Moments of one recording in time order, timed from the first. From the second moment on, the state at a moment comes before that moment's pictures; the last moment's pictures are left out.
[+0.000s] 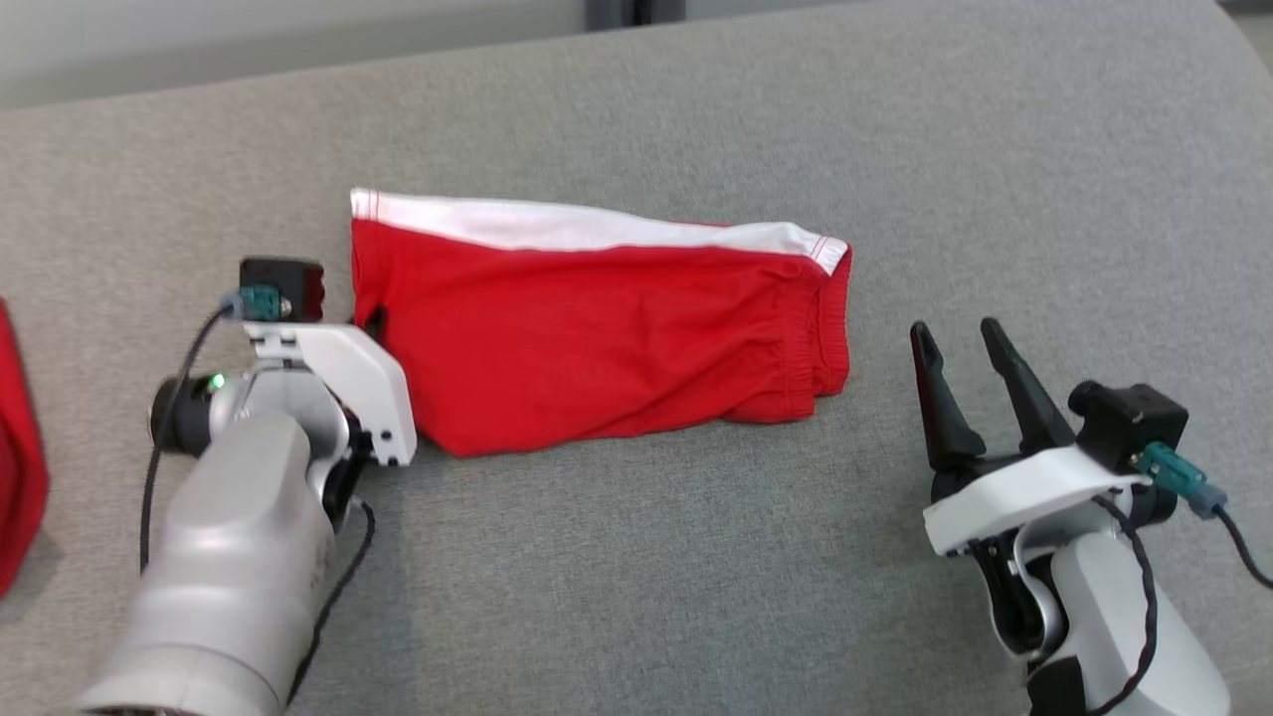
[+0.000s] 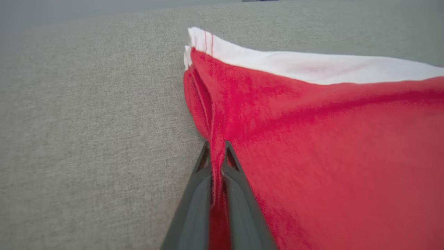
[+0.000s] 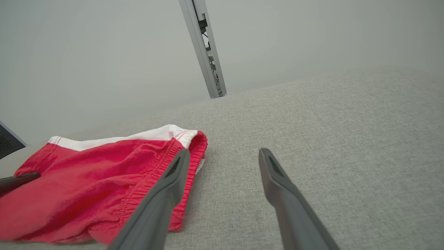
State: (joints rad) left arm -0.90 0.08 -0.31 1.28 -0.37 -0.09 -0.07; right arm -0.41 -0.05 0.16 0.49 0.37 0.13 -0.26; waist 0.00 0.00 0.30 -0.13
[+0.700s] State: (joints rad) left arm -0.64 0.05 -0.33 1.21 -0.41 0.00 -0.26; right arm -0.30 -0.05 0.18 0.56 0.35 0.13 -0.26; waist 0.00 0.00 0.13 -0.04
